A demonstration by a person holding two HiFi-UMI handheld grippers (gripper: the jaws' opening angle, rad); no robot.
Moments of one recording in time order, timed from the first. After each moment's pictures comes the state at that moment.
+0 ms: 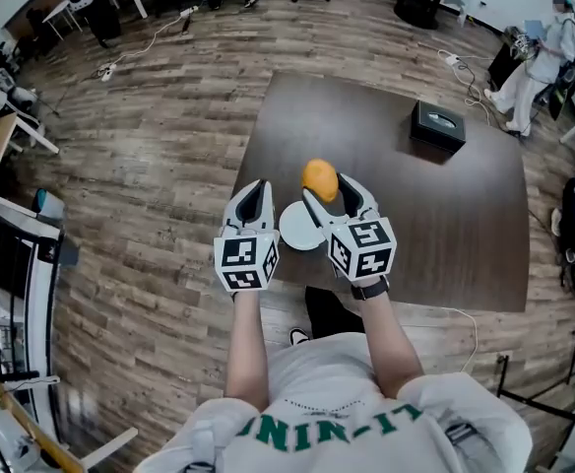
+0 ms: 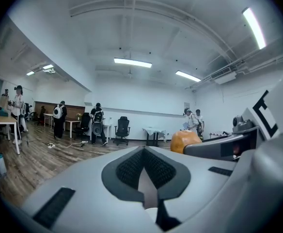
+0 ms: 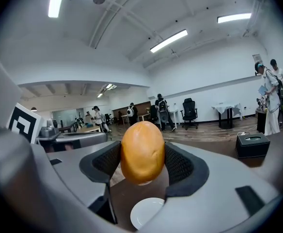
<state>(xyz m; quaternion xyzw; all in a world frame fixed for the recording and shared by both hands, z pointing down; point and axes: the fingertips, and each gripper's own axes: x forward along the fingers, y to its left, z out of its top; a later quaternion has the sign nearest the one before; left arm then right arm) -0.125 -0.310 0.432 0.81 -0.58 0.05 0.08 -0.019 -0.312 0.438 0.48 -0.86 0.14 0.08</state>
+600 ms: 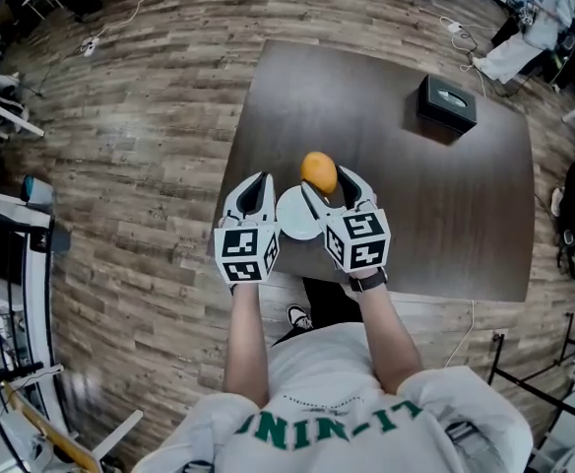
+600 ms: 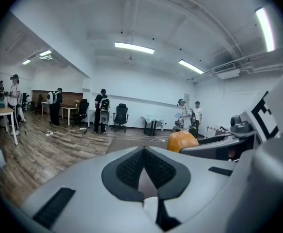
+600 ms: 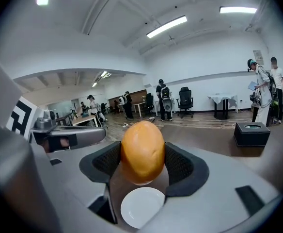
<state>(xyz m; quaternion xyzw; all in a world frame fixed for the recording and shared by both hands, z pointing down) -0.121 -0.352 0.503 0.82 -0.56 0.09 0.13 -0.021 -0.353 0.512 0.49 -0.84 0.17 0.14</state>
